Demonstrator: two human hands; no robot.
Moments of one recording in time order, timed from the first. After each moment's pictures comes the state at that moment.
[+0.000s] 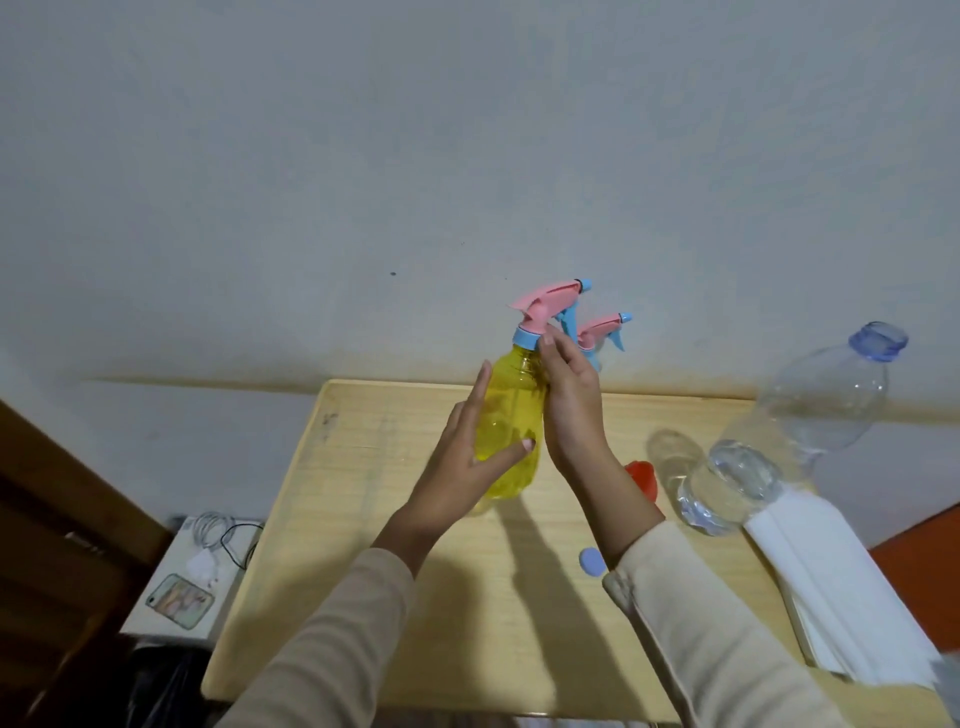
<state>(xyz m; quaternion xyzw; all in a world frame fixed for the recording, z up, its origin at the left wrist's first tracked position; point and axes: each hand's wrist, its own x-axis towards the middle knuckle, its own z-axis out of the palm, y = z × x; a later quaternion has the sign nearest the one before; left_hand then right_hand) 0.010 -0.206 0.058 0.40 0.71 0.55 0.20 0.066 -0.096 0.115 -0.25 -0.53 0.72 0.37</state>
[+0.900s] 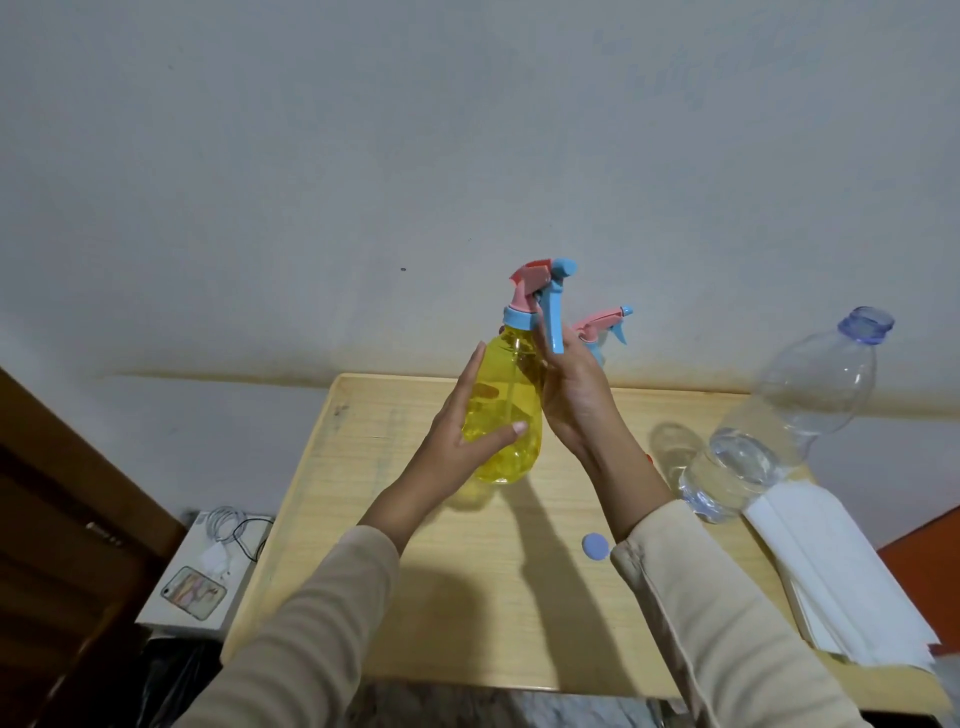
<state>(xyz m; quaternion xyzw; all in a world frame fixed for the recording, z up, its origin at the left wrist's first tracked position) 0.016 -0.226 0.080 0.40 0.67 0.58 0.23 0.084 -0.103 0.133 -0.13 -0.46 0.83 0.28</state>
